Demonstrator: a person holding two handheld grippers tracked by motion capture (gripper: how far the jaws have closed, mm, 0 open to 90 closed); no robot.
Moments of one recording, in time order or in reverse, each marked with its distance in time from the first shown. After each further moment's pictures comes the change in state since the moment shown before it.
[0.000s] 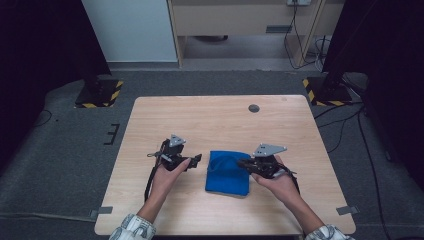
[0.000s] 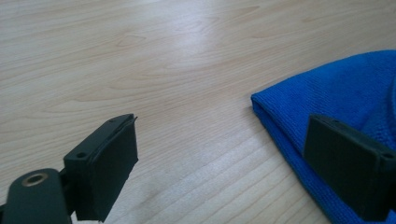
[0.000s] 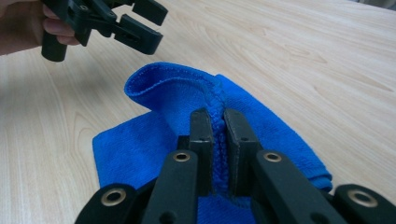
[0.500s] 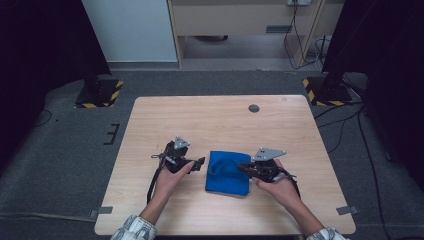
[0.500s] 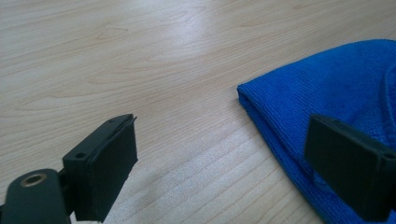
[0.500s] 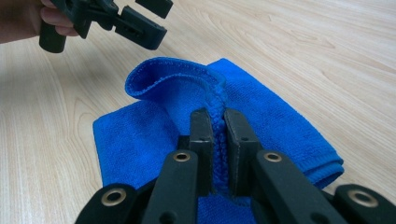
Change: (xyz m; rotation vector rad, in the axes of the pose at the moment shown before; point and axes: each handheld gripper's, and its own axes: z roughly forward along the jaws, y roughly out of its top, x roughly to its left) left arm -0.007 -0.003 0.004 0.021 -0.006 0.017; right arm 0.002 -0.012 0.002 0.022 0.004 -0.004
